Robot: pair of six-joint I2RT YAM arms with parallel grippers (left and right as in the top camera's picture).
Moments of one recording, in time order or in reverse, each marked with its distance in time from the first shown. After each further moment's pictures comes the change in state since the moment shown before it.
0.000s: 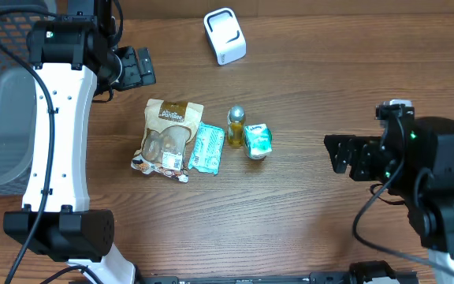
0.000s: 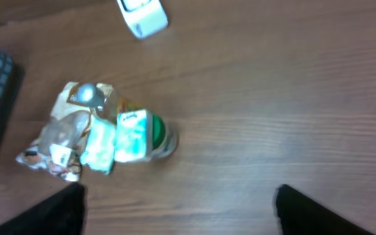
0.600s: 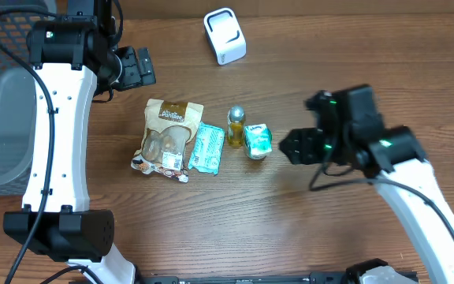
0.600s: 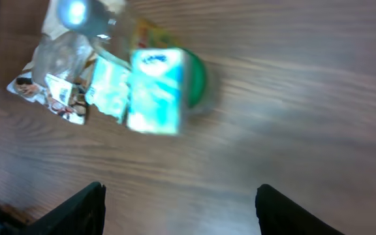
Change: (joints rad) left arm 0.000 0.000 0.000 0.000 0.000 0.000; right arm 0.234 0.383 0.000 0.091 -0.052 0.008
